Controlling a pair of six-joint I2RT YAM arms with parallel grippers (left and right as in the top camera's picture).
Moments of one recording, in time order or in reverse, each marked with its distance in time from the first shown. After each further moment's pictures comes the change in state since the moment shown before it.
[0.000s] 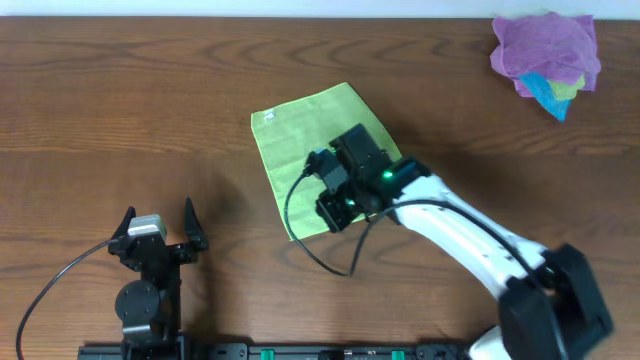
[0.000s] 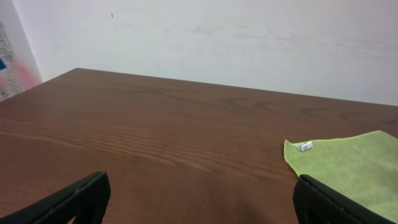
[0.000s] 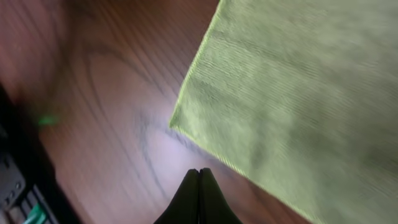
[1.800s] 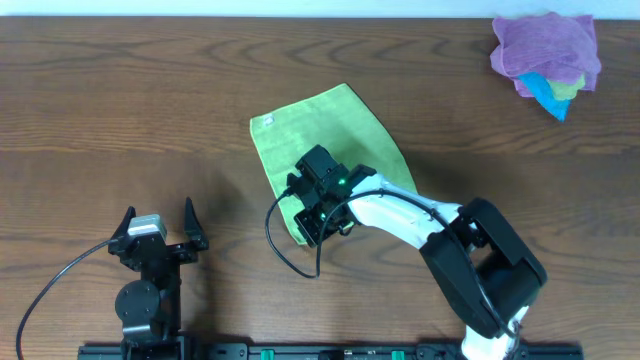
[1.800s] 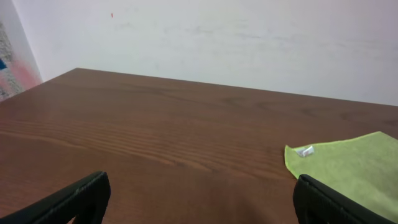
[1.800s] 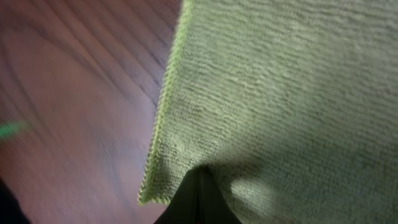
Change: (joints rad) left arm 0.000 0.000 0.000 0.000 0.000 0.000; right arm 0.091 0.253 0.038 0.009 0.035 0.131
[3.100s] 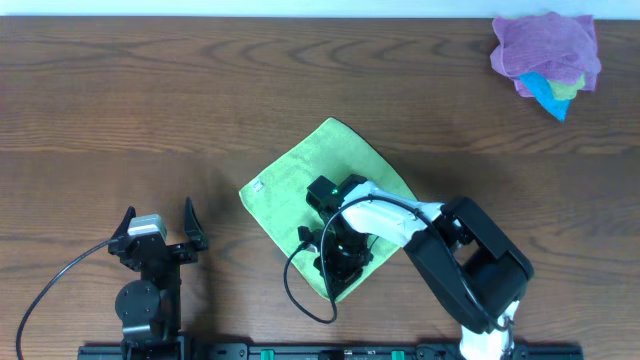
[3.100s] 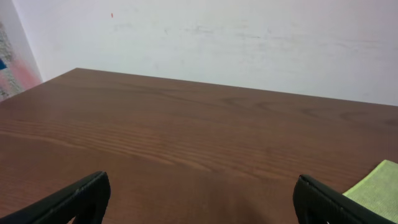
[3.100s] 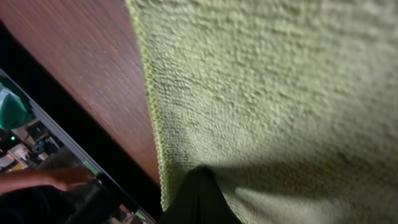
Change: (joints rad) left arm 0.000 0.000 0.000 0.000 0.000 0.000; right arm 0.035 0.043 -0.039 -0.410 -0.198 -0.250
